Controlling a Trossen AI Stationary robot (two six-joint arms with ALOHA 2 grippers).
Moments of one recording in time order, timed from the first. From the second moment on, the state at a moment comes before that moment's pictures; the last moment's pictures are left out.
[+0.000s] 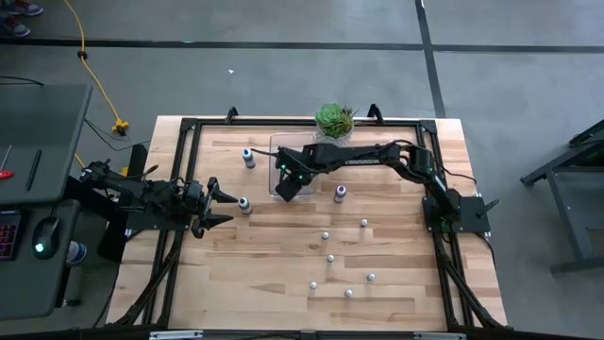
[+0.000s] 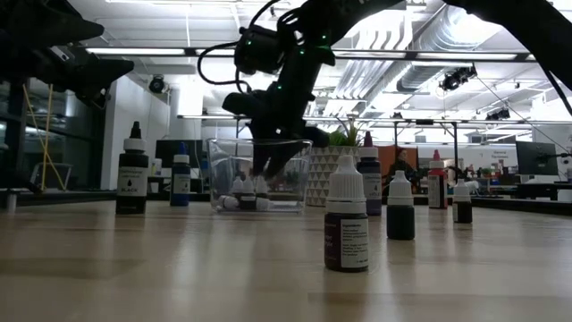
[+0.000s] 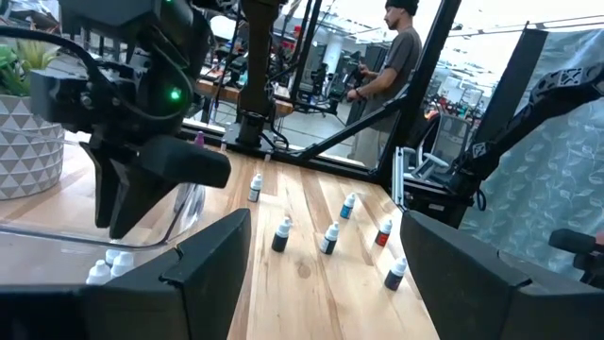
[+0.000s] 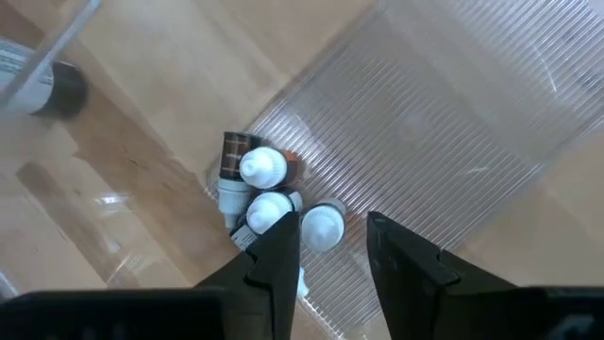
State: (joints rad) left arm -0.37 0.01 0.01 0.05 -0.27 -0.27; right arm -0.18 2.20 1.81 -0.77 0.03 0.59
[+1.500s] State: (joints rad) left arm -0.37 0.01 0.01 0.05 -0.27 -0.27; right arm 0.22 1.80 1.82 -1.23 -0.23 0.03
